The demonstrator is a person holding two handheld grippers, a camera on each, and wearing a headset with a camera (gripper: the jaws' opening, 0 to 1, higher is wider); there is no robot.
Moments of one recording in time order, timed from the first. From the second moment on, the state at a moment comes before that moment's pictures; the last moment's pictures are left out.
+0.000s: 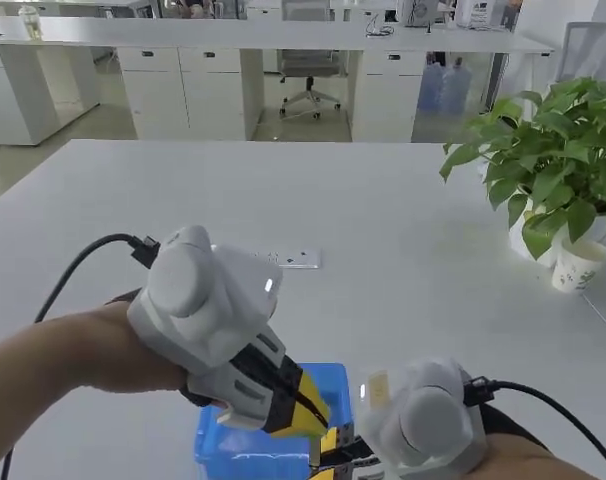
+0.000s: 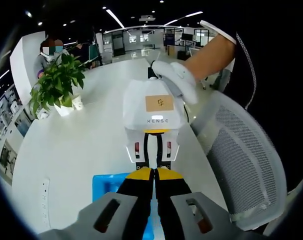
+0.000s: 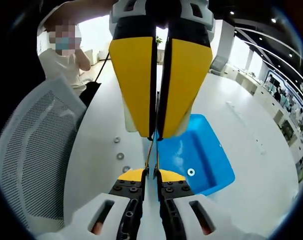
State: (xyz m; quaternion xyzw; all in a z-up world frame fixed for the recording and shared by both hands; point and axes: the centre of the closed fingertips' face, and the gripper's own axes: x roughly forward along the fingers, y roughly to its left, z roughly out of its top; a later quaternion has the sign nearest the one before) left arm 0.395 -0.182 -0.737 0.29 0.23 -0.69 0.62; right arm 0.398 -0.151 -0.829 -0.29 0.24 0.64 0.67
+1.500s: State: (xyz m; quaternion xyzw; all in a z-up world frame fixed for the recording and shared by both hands) left arm 0.370 -0.174 -0.778 0.28 0.26 -0.70 0.60; right arm 0.371 -0.142 -0.868 -0.26 0.26 0.65 0.67
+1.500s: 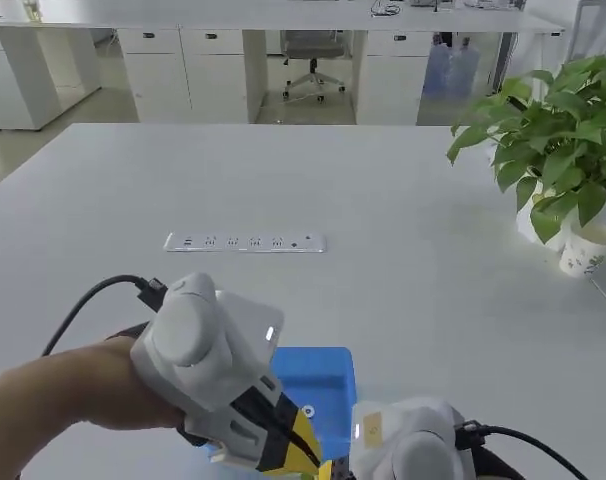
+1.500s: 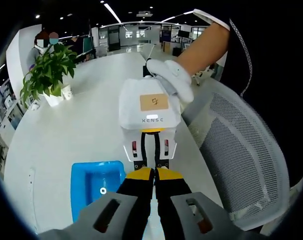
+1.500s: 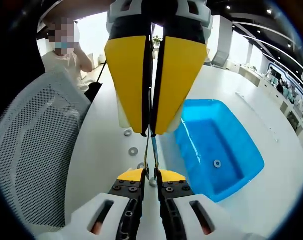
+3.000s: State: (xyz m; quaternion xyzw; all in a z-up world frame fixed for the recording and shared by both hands) left arm 0.372 -0.177 -0.787 0.28 0.26 -0.70 0.60; right arm 0.371 -0.145 -0.877 -0.26 0.27 0.65 0.66
